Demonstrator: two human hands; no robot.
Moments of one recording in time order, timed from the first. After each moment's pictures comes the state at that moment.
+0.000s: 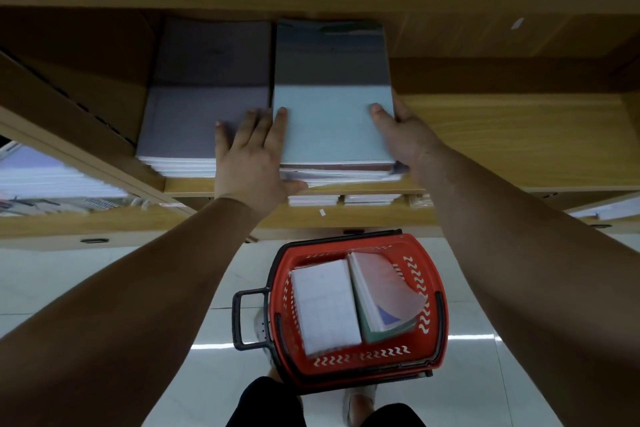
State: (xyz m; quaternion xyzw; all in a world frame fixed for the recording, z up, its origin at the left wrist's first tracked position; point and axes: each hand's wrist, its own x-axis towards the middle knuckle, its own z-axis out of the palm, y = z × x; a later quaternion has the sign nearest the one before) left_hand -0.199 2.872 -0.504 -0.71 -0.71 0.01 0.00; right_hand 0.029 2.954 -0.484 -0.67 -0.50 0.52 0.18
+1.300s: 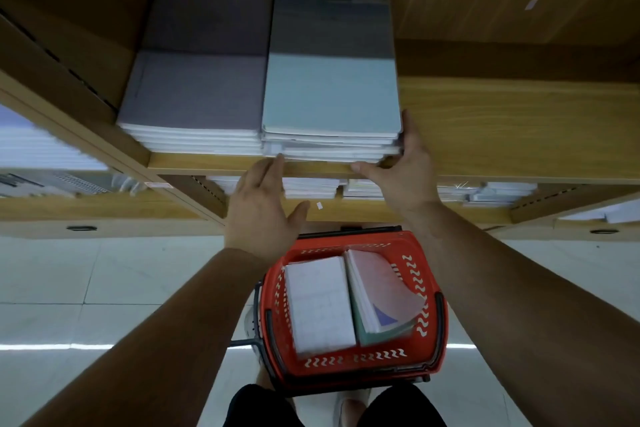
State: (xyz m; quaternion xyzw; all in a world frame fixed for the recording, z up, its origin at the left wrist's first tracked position) left_hand -0.168 2.794 -0.559 -0.64 -0.73 -0.20 -0.12; right_hand 0.044 2.890 -0.561 -0.64 -0.59 0.38 0.31
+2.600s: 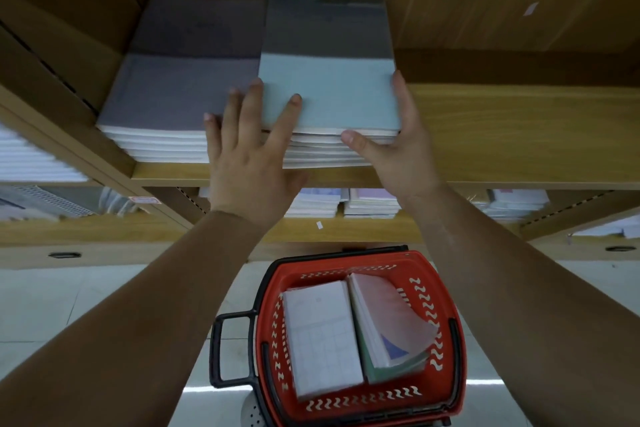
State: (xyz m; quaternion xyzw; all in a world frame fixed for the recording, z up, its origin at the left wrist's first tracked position) left_hand -0.183 2.849 -0.556 -0.70 -0.69 -0.17 0.11; right_hand 0.019 2.904 -0.544 -0.51 -0.59 0.45 0.43
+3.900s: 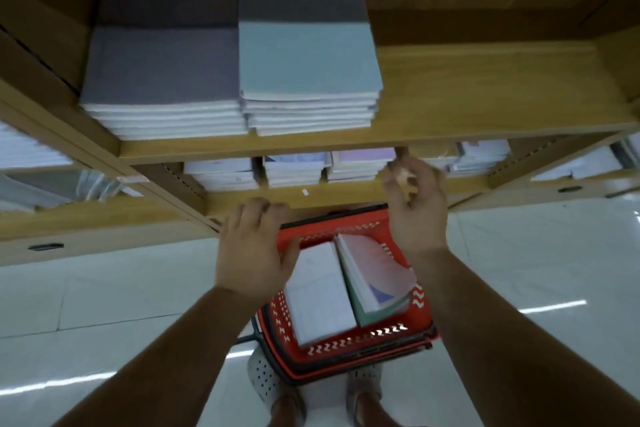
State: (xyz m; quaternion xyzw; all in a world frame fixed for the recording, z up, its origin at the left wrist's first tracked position) left_hand -0.178 2.729 -0.612 -0.73 -0.64 -0.19 -0.11; right_hand 0.062 2.783 -0.591 -0.72 -0.51 0.27 0.37
